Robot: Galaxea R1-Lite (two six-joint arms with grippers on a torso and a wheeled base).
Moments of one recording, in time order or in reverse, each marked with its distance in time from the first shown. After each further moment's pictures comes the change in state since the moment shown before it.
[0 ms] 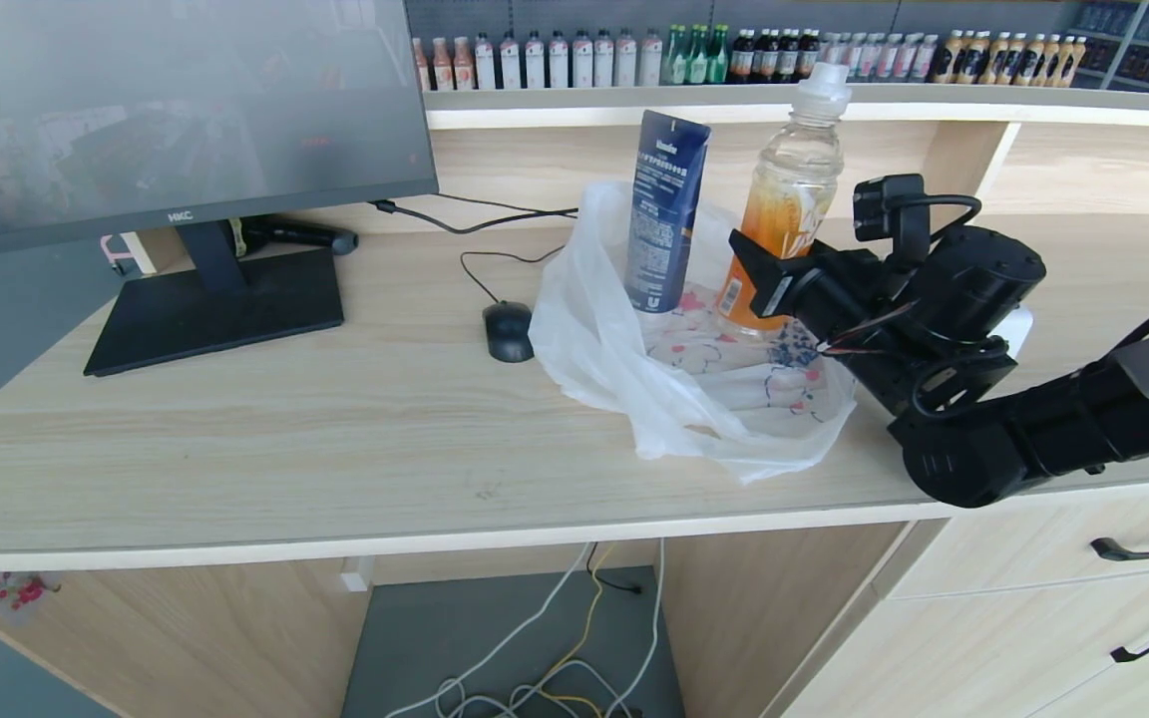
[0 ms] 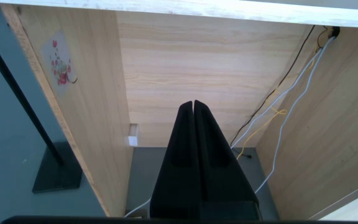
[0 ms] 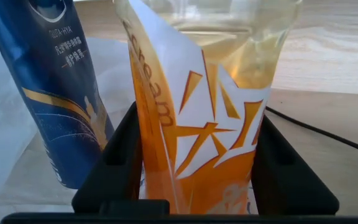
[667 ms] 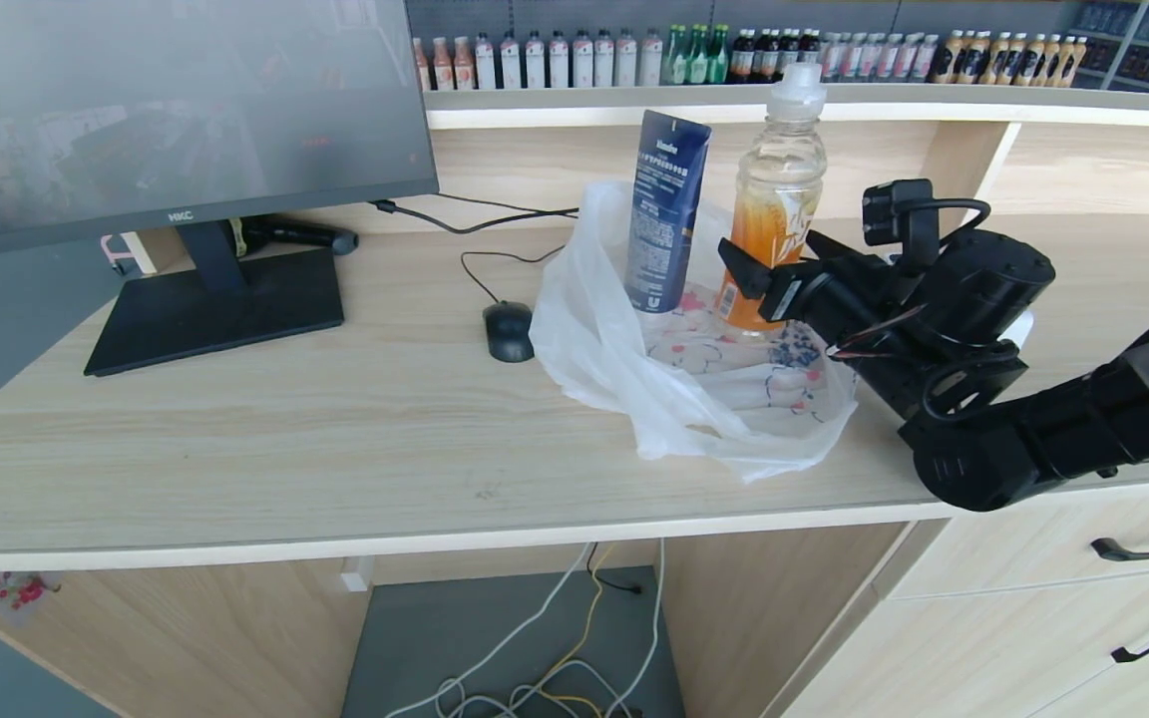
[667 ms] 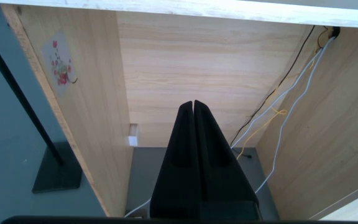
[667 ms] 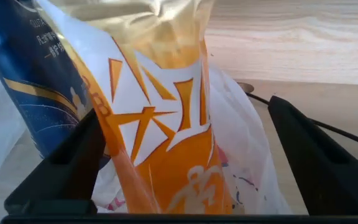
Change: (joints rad) left arm 0.000 0.000 0.000 0.000 0.000 0.000; right arm -0.016 -0.015 0.028 0.004 0.000 0.009
